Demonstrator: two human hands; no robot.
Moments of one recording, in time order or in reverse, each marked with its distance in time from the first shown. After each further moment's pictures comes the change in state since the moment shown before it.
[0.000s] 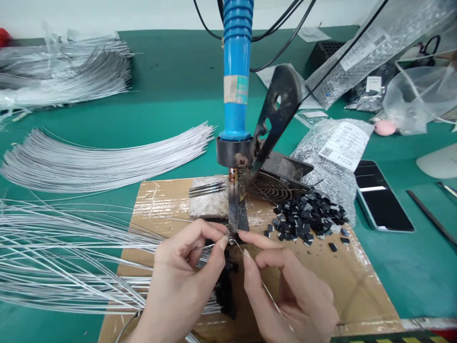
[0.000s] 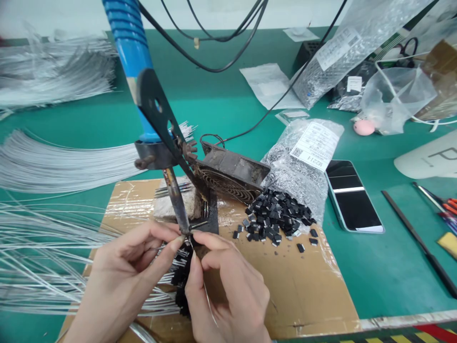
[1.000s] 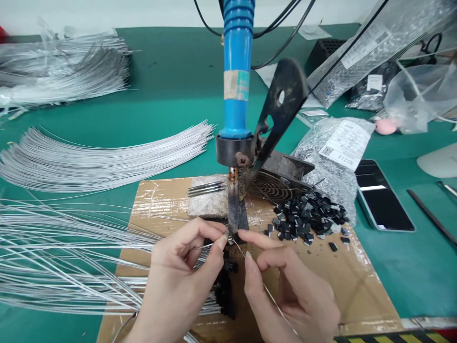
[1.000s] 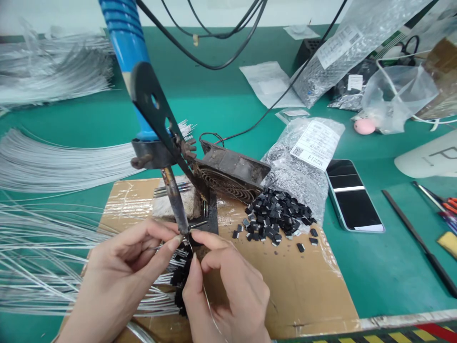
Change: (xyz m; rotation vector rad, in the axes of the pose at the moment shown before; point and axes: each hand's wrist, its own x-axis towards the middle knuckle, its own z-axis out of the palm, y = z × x) left_hand 0.002 0.000 -0.002 -0.045 -0.014 -0.045; right_hand -0.001 -0.002 0.001 0.010 0.007 0.070
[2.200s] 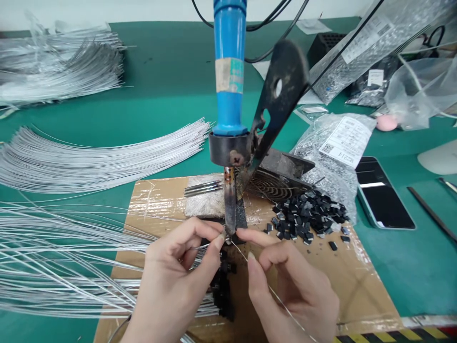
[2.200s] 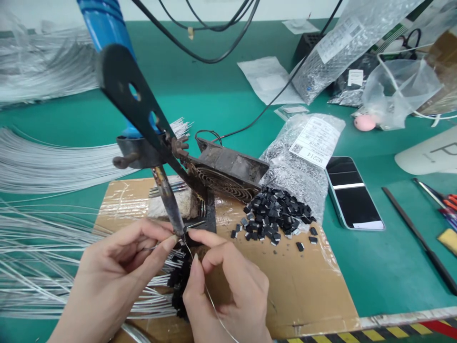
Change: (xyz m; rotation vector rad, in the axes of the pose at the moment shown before) left_hand -0.003 -0.006 -0.008 0.096 -0.031 -0.075; right_hand 0.002 -0.004 -0.004 0.063 -0.055 0.250
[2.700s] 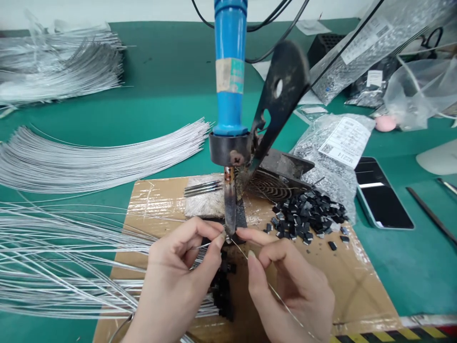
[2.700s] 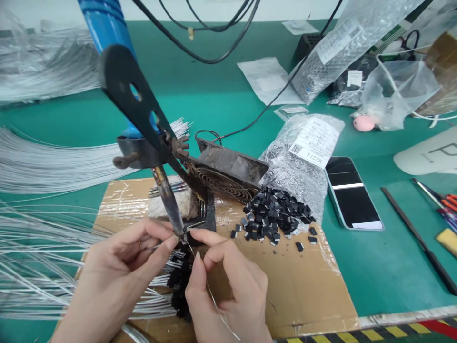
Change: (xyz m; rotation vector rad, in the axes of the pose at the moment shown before) left_hand 0.002 0.001 0.006 -0.011 0.039 -0.016; right_hand -0.001 0.005 -0.001 0.007 -0.019 0.048
